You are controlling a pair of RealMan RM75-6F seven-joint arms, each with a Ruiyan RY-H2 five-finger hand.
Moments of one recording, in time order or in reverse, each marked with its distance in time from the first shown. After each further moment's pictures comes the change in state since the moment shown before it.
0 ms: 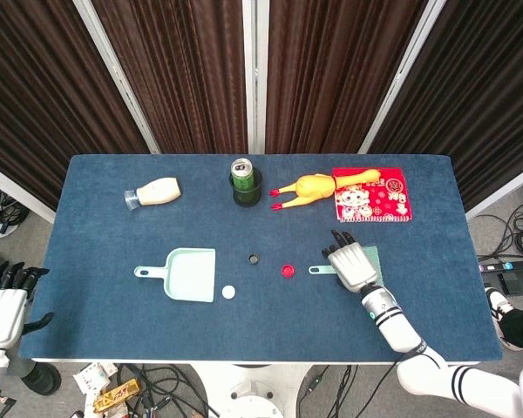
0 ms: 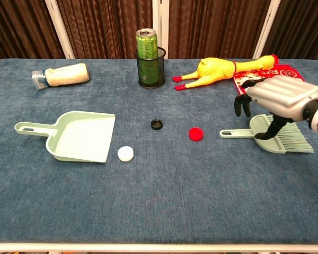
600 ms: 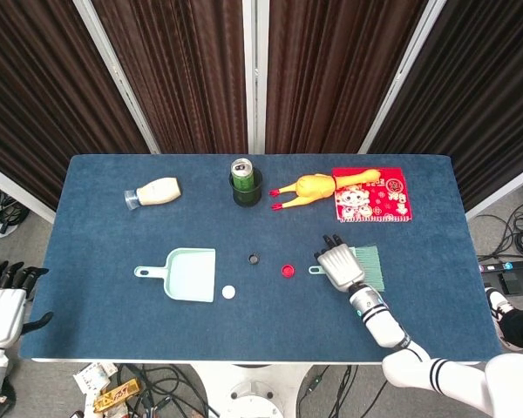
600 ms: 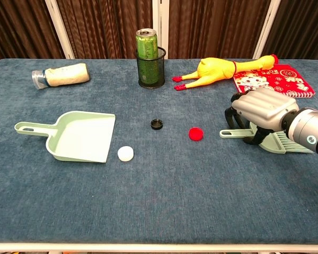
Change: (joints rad) left arm 0.001 -0.002 0.001 0.013 0.000 0.004 -0.017; right arm 0.050 -0.114 -0.034 0.154 0.016 -0.019 0.012
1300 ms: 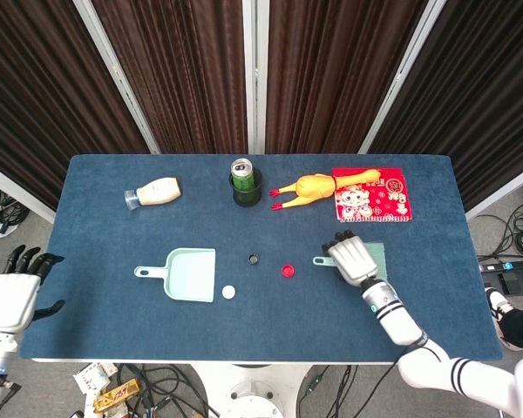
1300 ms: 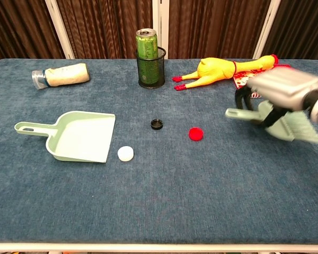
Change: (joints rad) left arm -0.094 0.044 -0.031 -0.052 0.036 -0.079 0.012; right arm -0.010 0.182 0.023 -0.177 -0.029 0.054 0.153
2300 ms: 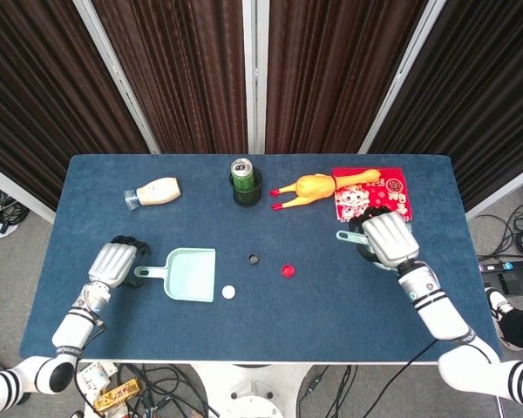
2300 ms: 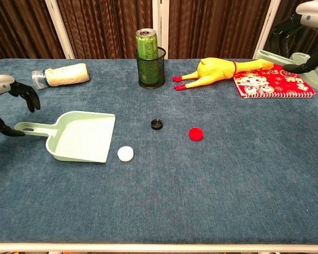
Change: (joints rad) left arm -0.348 -0.289 -0.069 0.133 -0.318 -0.452 0.110; right arm -0.008 0.298 0.055 -0.266 0.041 0.046 0.103
